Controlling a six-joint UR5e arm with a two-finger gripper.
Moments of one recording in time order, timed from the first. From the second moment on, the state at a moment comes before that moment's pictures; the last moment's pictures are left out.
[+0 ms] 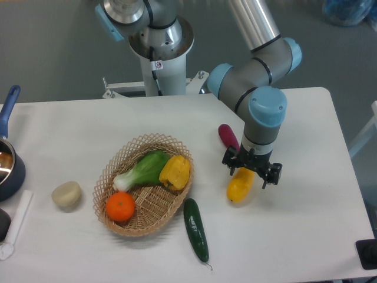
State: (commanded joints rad) arm 2.64 -2.02 -1.77 -0.82 1.48 1.12
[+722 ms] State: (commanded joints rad) arm 2.64 -2.04 -1.79 -0.82 1.50 1.12
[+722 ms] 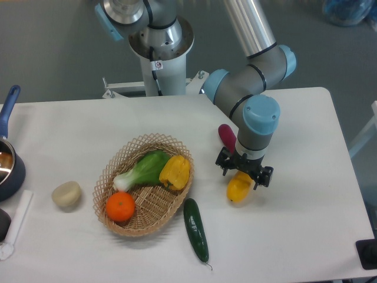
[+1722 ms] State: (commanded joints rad) arm 2.70 -1.85 -1.70 -0.88 1.51 1.32
